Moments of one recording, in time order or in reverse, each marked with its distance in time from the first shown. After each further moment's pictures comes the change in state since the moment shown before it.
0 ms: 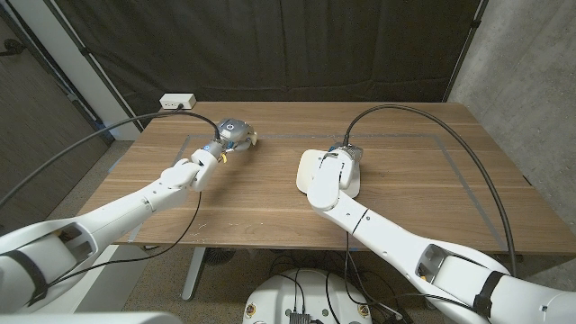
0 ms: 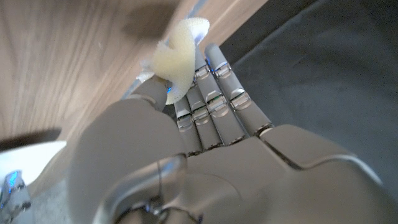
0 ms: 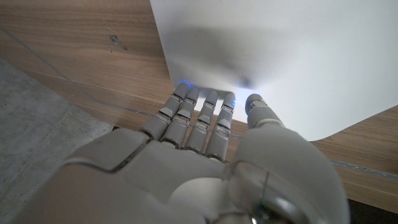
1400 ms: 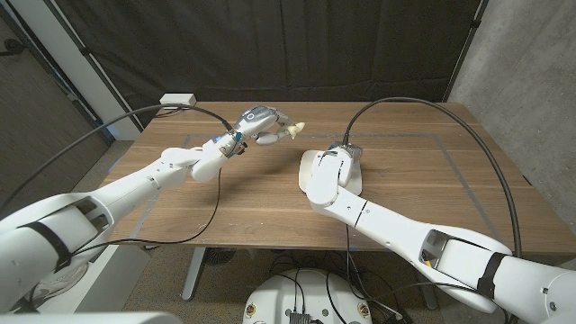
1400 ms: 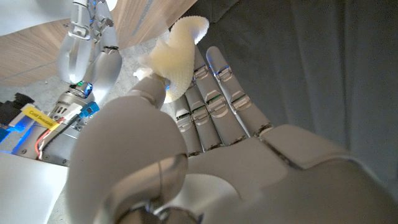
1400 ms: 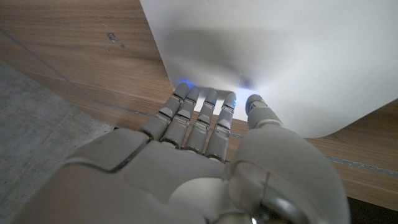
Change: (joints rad) left arm -0.168 -0.076 0.050 0.193 0.033 -0.692 0.297; left_hand 0.024 -0.024 -0.017 0.017 0.002 0.028 -0.007 0.023 -0.020 0.014 -0.004 0.012 0.052 0.008 -0.009 -0.031 0.027 -0.076 0.016 0.054 0.002; right arm 0.103 -0.054 -0.125 0.012 0.159 -0.106 -0.040; right_hand -0.008 0.000 0.000 0.000 0.000 0.000 0.000 -0.003 0.000 -0.001 -0.001 -0.005 0.001 0.000 0.000 0.000 0.000 -0.003 -0.004 0.007 -0.002
